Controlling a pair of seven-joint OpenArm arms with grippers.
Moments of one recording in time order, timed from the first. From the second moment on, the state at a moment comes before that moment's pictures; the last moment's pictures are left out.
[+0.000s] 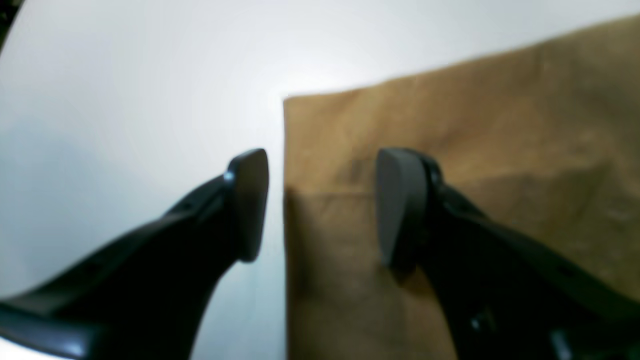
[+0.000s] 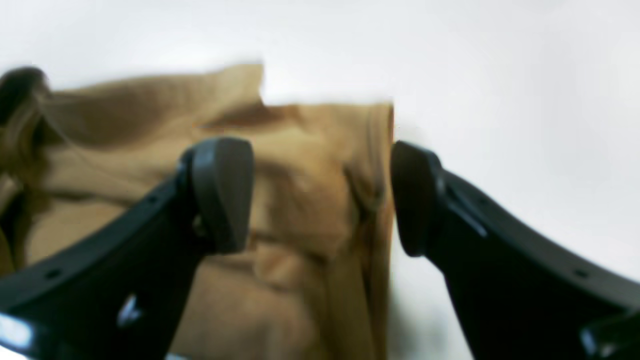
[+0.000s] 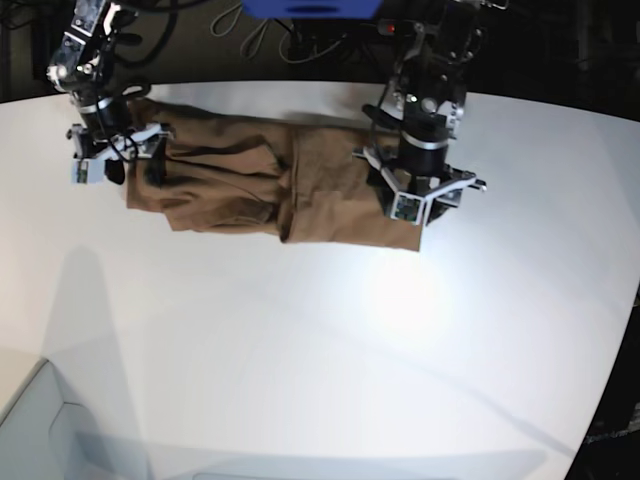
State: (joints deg) left arm 13.8 -4.6 14.1 91.8 13.6 7.1 21.5; right arm -19.8 -1.9 32.1 94.4 14.3 33.2 -25.2
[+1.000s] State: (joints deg) left arm 14.6 -4.6 14.1 88.1 14.0 7.7 18.5; right arm -18.5 -3.2 28.5 92.5 6.8 33.3 -25.5
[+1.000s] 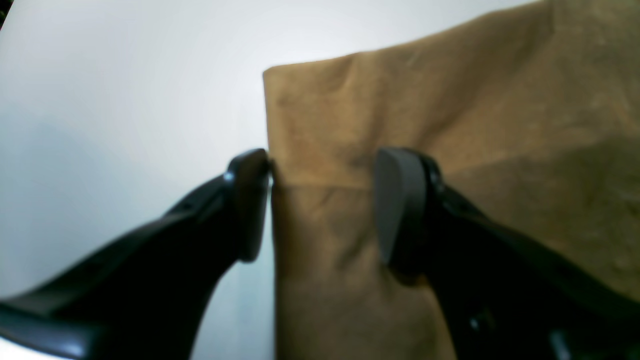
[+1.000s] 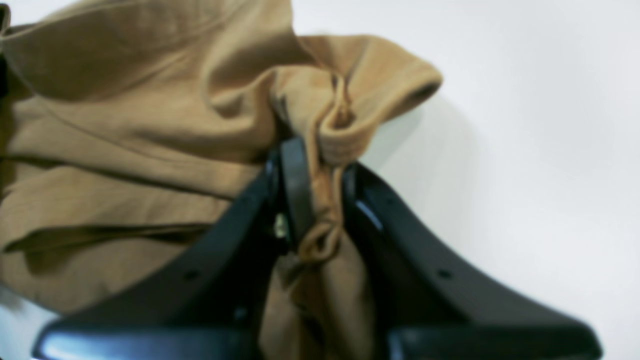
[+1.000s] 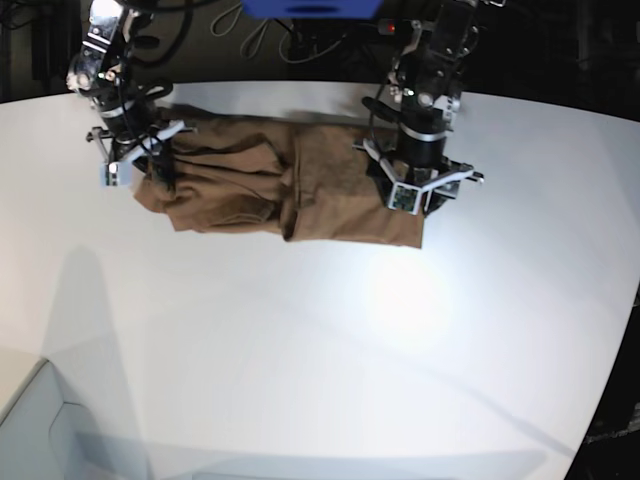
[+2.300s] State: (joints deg) left arm 15.5 -4.6 14.1 88.5 14.0 7.8 17.9; right arm -18.6 -8.1 -12.3 111.7 -18.1 33.2 -25.3
